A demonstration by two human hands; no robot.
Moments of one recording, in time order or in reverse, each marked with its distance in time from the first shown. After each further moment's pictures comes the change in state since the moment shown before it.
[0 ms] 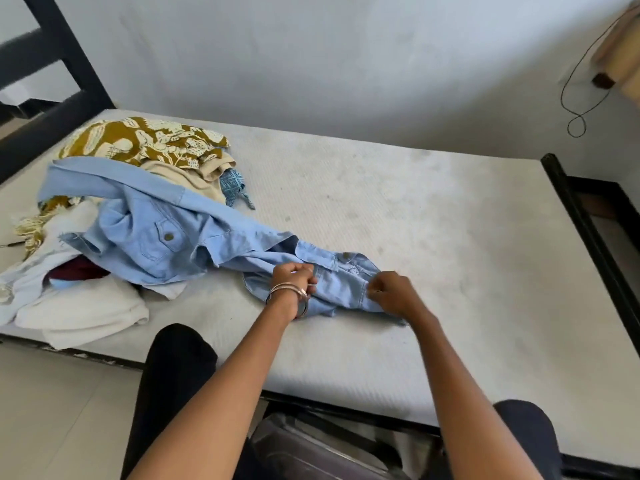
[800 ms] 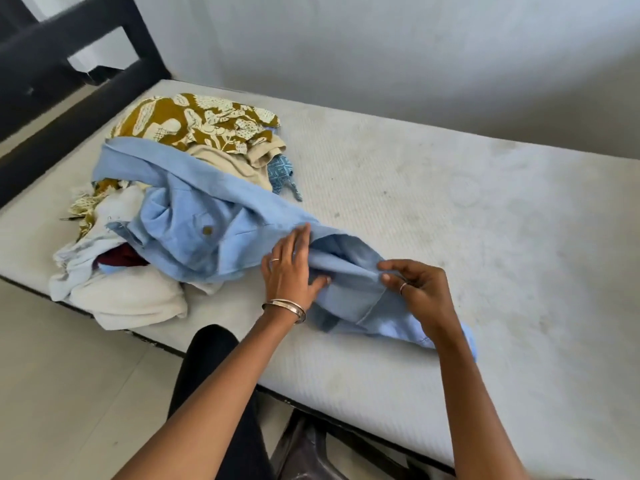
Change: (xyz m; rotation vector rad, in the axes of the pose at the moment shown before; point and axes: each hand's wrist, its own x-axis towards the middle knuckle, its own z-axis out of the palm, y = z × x) left_hand 0.075 0.002 -0.077 1.197 0.415 0.826; right_hand 0.038 -0.063 0.009 0.838 0.084 -0.255
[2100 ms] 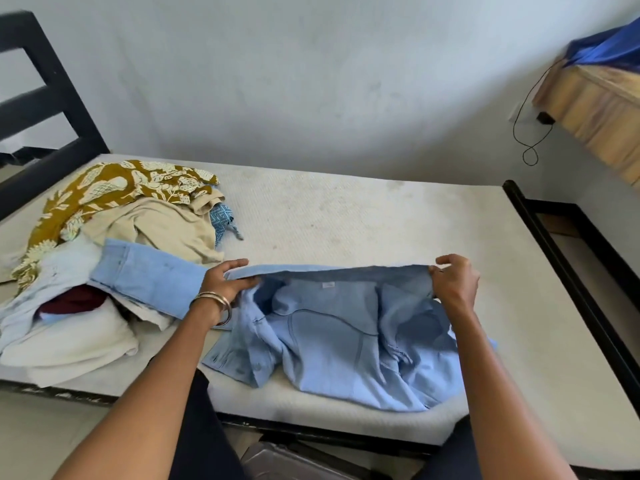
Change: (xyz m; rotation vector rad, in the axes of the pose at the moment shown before) left_hand -0.014 0.007 -0.073 -1.024 -0.306 -0.474; right_hand -0.073 -0.022 -0.156 -0.506 0.757 0.196
